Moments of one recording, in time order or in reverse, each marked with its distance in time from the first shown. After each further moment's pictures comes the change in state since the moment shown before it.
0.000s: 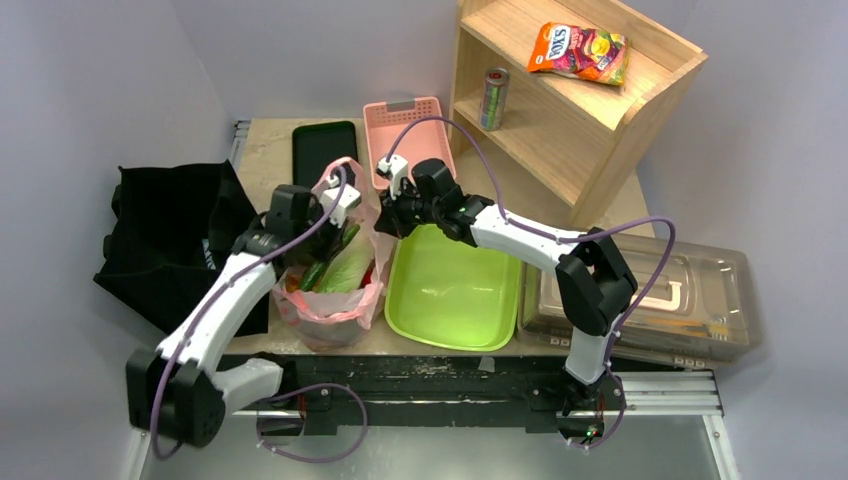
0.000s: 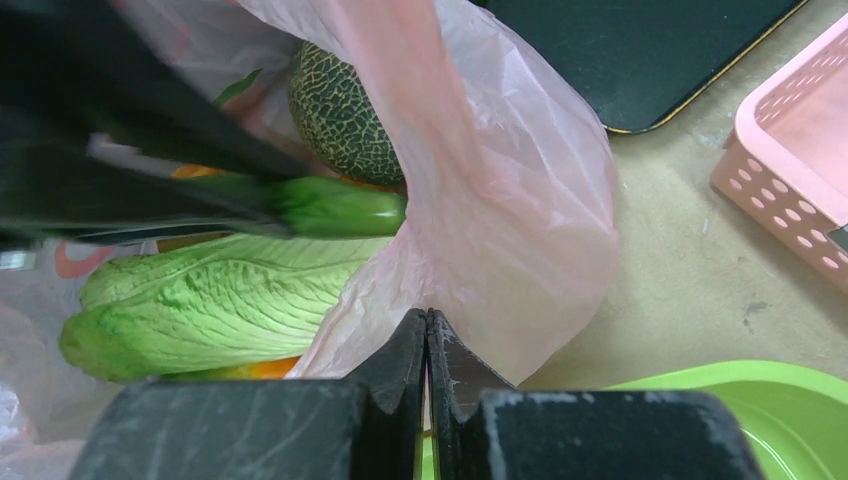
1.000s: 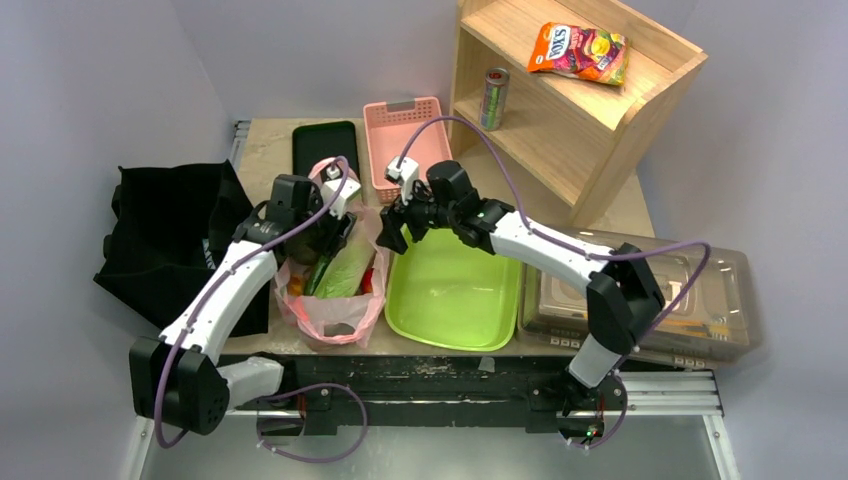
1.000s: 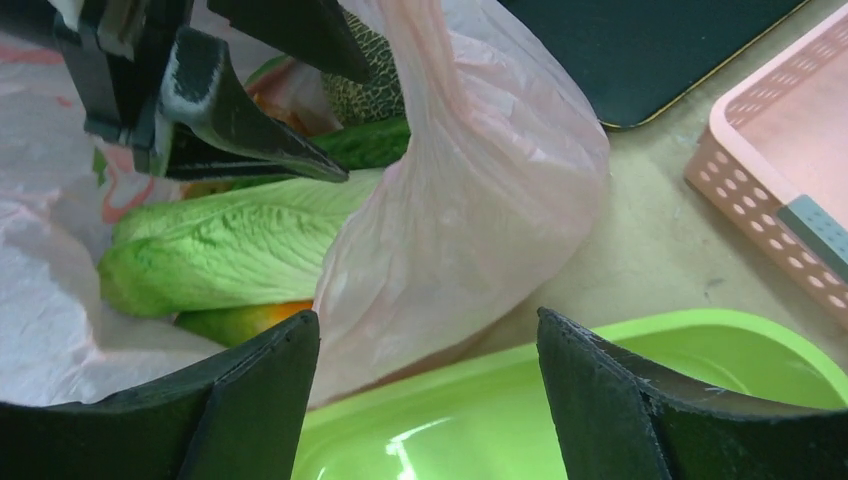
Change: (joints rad) left arm 0.011 -0.050 0.069 -0.101 0.009 0.048; right arm -0.003 -0.190 -0.106 -0.066 -0.002 -0.114
